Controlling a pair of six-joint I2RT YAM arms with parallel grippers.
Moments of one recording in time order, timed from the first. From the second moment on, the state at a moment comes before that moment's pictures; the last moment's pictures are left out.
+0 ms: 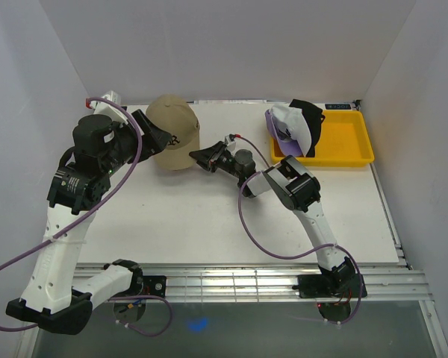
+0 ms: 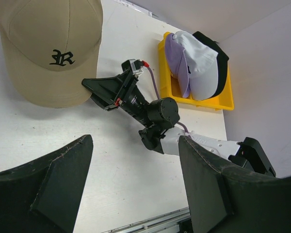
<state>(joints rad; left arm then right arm) -0.31 1.04 1.51 -0.82 0.04 -0.62 0.68 2.44 1.33 1.25 -0.39 1.59</state>
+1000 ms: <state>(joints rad) -0.31 1.04 1.50 -0.82 0.04 -0.62 0.67 2.43 1.37 1.08 -0.41 1.49</state>
